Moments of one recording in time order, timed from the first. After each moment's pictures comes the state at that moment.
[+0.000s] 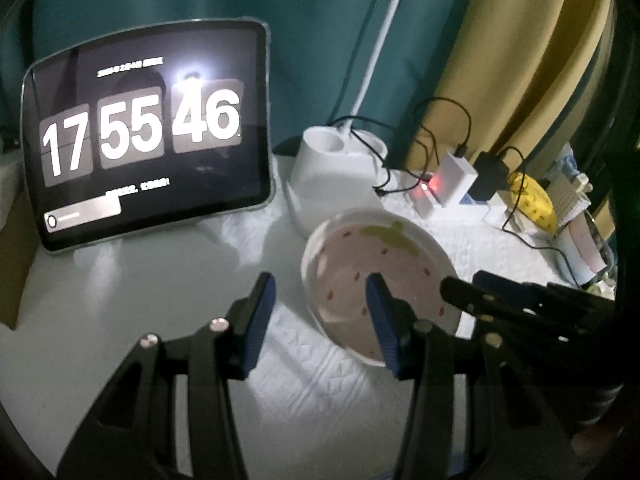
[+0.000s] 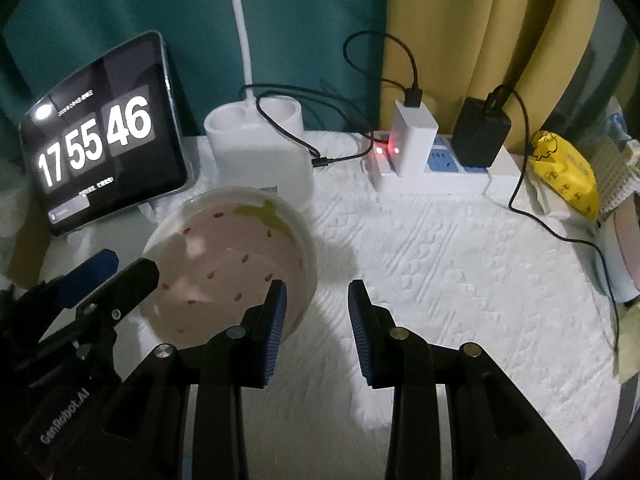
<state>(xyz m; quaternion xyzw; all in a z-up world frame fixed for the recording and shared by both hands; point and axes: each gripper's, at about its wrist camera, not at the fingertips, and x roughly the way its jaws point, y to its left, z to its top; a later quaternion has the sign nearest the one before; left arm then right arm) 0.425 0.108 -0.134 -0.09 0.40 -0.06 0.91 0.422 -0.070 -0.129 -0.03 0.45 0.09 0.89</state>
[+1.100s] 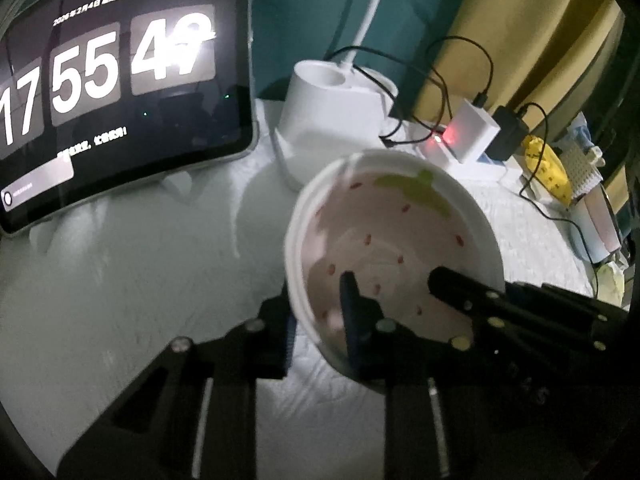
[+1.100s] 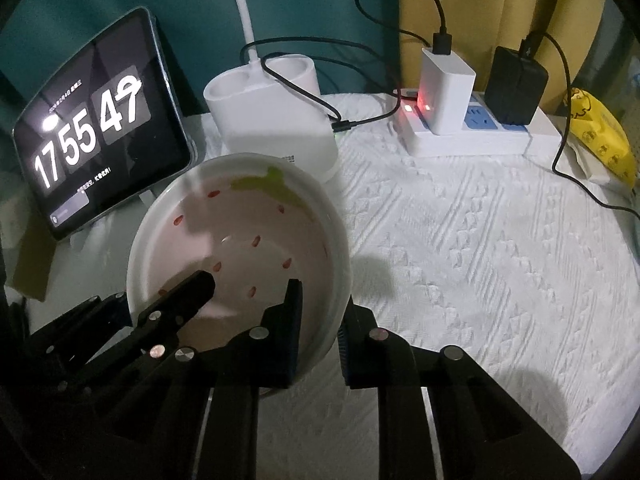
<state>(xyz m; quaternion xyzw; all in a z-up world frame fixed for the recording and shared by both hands) 0.451 0.097 -0.175 -0.08 0.46 -0.07 0.88 0.437 -0.054 -0.165 0.02 0.49 0.12 0.87</state>
